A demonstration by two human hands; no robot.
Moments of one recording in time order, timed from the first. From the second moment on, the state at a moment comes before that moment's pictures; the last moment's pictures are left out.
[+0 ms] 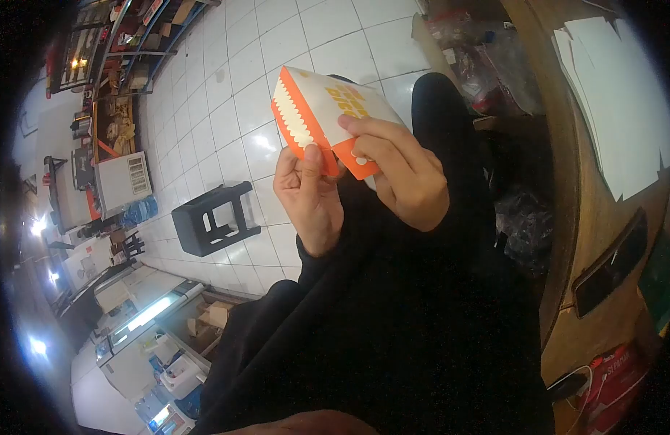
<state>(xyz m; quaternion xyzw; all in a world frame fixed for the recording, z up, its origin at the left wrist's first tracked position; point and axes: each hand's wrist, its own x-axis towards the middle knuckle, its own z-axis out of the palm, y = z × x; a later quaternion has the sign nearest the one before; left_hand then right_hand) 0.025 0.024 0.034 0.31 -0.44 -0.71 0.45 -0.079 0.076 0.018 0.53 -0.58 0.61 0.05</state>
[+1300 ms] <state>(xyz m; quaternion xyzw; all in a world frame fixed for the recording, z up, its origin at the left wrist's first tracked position) 0.019 0.010 0.012 0.33 -0.73 -0.30 0.51 -0.087 0.094 0.017 0.24 -0.44 0.79 -0.36</state>
